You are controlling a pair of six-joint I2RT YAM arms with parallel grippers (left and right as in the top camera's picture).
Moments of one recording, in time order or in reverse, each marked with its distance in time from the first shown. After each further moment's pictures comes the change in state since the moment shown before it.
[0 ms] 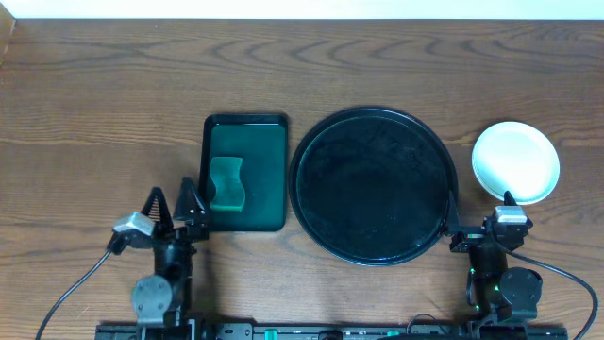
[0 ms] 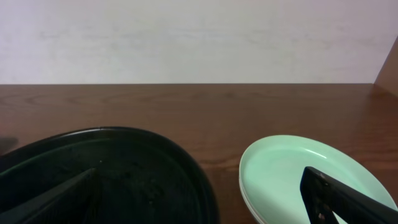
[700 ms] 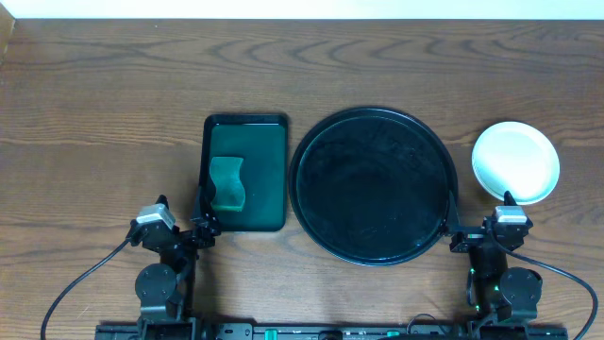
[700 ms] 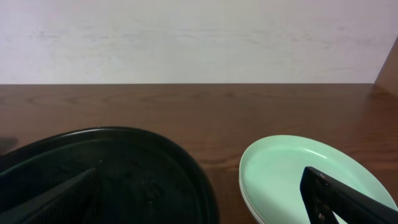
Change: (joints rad) left arm 0.000 0.002 0.006 -0.174 0.019 0.269; right arm 0.000 0.000 0.000 -0.001 0.000 0.000
